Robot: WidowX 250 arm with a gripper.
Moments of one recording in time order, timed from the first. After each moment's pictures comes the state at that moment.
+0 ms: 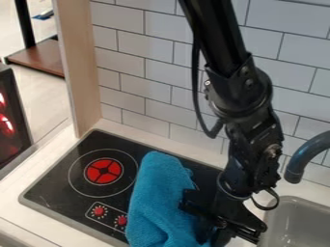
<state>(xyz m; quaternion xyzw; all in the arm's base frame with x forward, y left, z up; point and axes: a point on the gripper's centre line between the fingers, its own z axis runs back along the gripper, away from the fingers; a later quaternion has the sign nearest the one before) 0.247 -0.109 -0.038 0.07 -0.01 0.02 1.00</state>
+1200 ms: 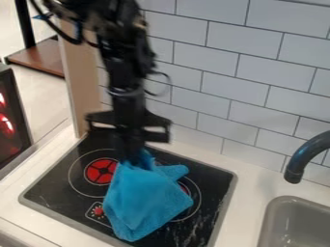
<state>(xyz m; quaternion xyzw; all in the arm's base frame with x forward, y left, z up) 0.250 0.026 0.054 -0.01 -0.05 0.16 0.99</state>
